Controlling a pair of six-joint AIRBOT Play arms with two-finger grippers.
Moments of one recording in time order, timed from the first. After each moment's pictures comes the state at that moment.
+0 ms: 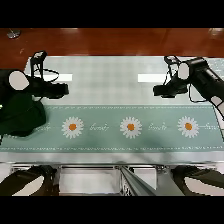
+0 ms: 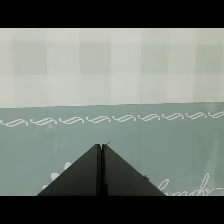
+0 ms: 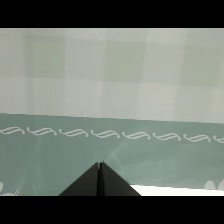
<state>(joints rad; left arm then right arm) -0.18 -1.11 1.03 1.42 -1.04 -1.72 0.23 -1.38 1.23 -1.66 1.22 1.80</state>
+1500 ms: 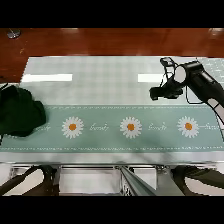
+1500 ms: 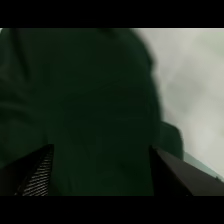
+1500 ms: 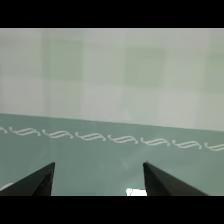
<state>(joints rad) 0.35 -1.16 0.97 1.77 -0.94 -1.91 0.26 -1.38 1.19 -1.62 1.17 1.79</state>
